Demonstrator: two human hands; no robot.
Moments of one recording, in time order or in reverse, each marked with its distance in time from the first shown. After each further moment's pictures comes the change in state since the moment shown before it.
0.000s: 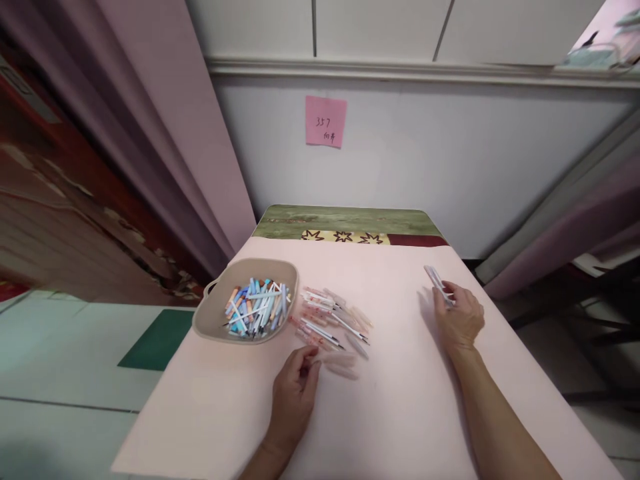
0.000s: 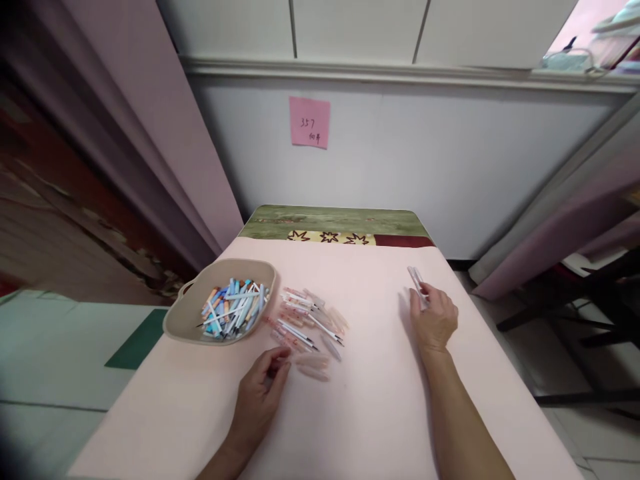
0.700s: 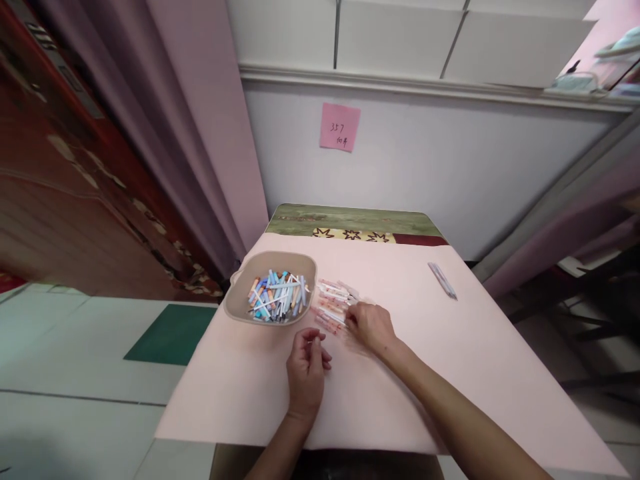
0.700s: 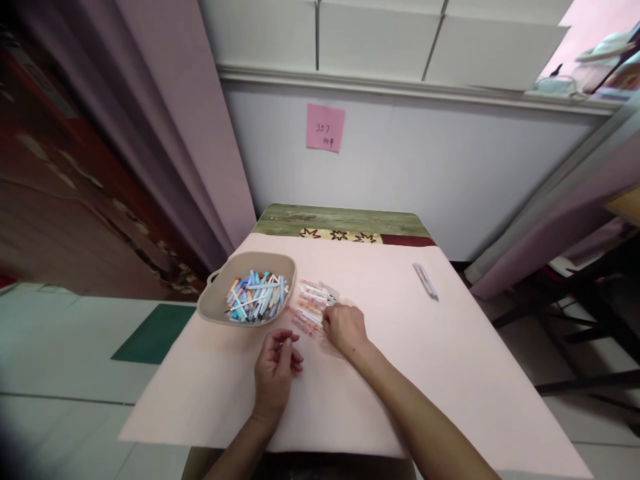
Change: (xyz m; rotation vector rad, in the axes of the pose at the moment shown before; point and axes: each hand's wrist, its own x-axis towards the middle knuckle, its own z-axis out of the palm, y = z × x) left_hand -0.007 -0.007 -0.007 -0.541 0.155 -0.215; right_hand -0.082 -0.192 -0.022 -0.137 -0.900 -0.501
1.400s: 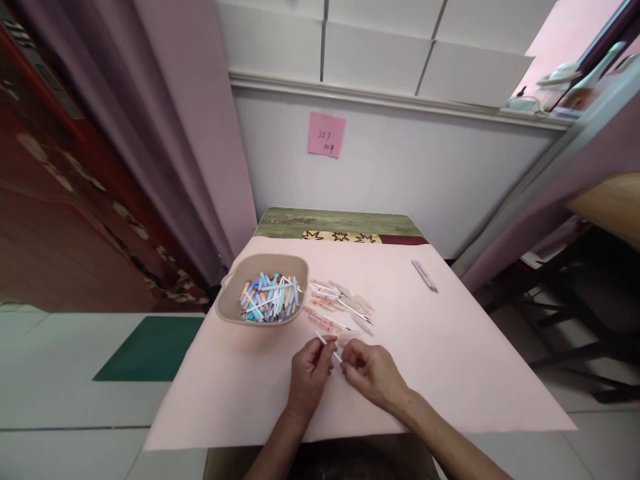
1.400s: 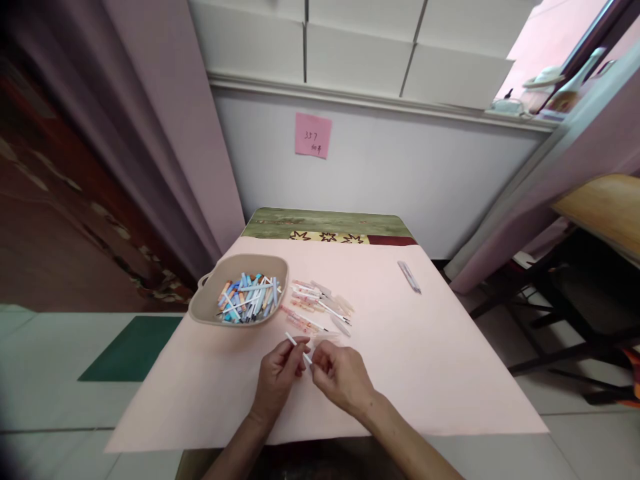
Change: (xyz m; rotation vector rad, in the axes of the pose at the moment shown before) left_hand -0.008 0.010 -0.007 0.075 -0.296 0.002; right_hand -0.093 -0.020 0.003 0.643 0.084 -0.034
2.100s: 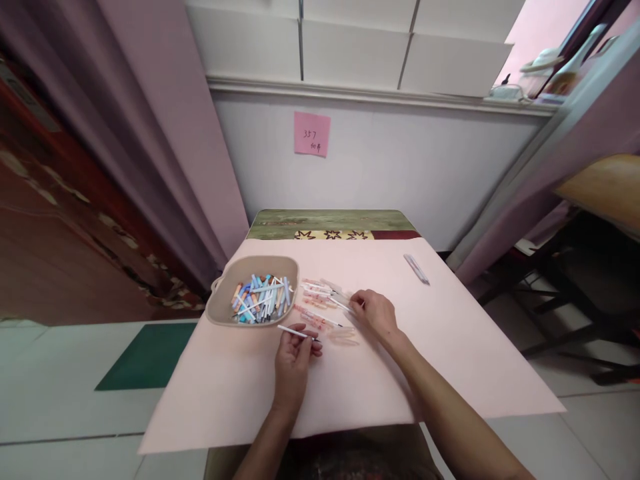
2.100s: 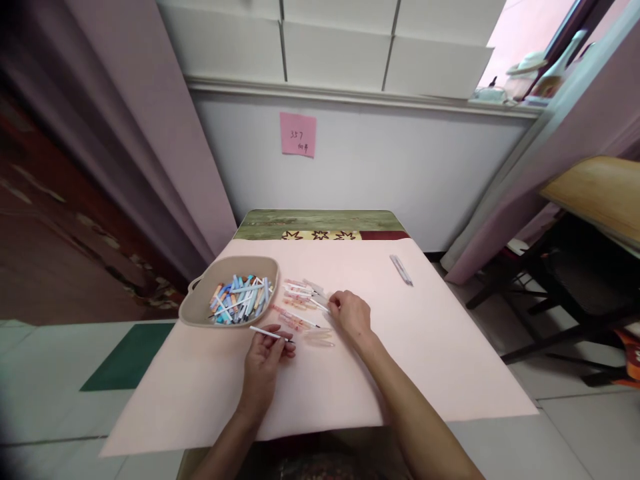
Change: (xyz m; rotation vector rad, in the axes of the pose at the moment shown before) left_hand 0.011 -0.009 0.001 -0.229 0.168 -0.022; right_hand 0.070 0.043 -0.043 -0.351 0.180 0.298
